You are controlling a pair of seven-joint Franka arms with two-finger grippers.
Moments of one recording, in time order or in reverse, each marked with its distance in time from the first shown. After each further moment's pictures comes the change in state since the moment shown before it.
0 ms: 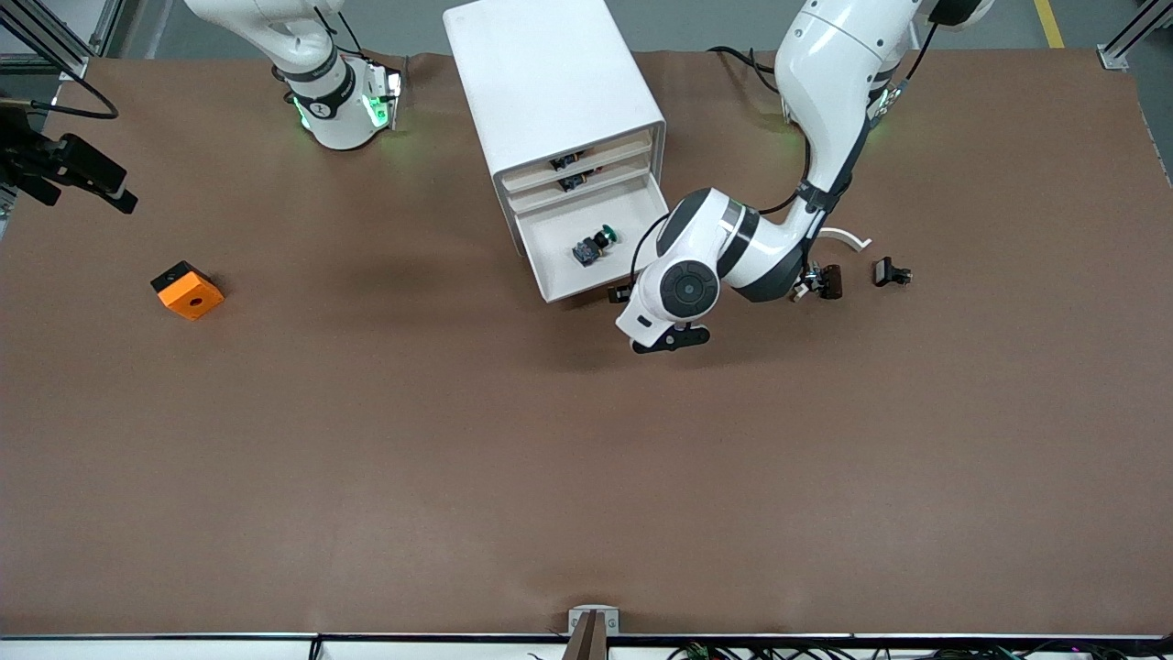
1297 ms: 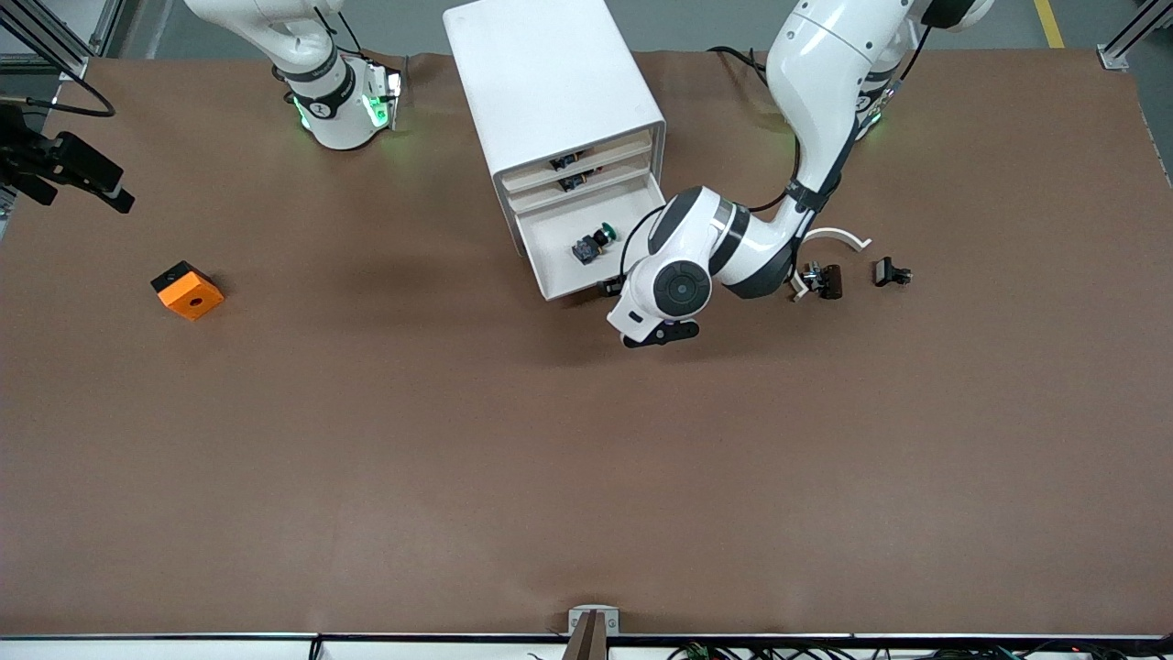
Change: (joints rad) left arm -0.023 0.015 -0.002 0.002 -0.062 0.000 0.000; right arm 0.000 0.002 0.000 0.011 0.000 0.000 0.000
